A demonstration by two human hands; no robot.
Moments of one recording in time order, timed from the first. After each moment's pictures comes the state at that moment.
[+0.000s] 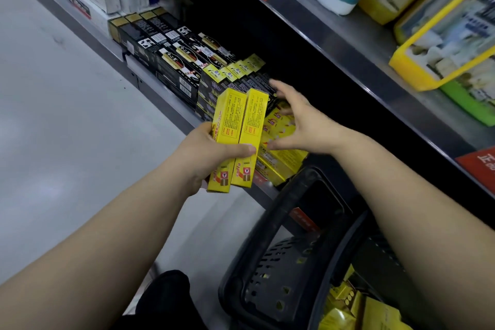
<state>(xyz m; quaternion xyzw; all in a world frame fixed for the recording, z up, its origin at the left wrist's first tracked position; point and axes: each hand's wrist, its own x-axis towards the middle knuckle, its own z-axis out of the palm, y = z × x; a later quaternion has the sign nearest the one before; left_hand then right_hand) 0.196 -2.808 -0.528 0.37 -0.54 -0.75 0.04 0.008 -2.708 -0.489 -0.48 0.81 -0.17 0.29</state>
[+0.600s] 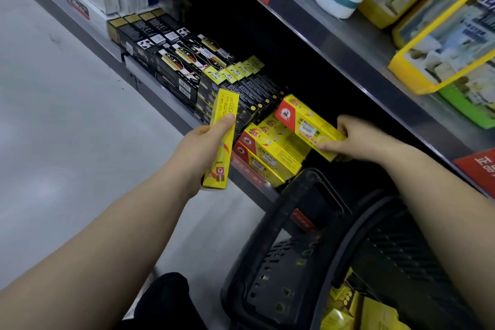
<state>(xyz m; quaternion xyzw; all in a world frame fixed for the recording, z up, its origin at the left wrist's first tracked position) 0.194 -2.809 -0.529 0.45 -0.48 -0.75 0.06 -0.038 -2.653 -0.476 -0.31 0.92 -0.02 0.23</state>
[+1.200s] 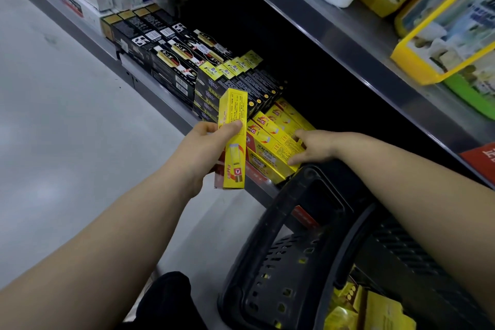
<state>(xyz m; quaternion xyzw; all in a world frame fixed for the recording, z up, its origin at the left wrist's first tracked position) 0.188 -2.803 -0.529 0.42 -0.51 -0.75 0.07 -0.022 -2.690 -0.521 -0.37 0.84 0.19 0.34</state>
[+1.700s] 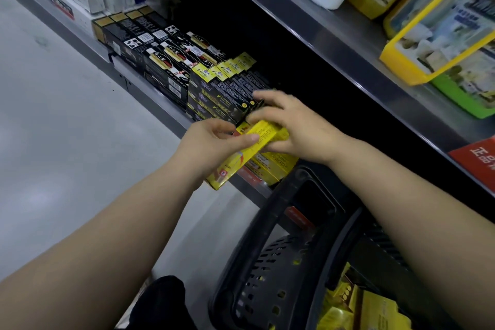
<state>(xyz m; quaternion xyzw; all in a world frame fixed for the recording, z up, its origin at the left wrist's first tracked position) 0.178 -2.800 -0.522 0.38 -0.66 -0.64 0.08 0.018 -2.701 -0.479 -0.64 0.75 -0.07 0.14</state>
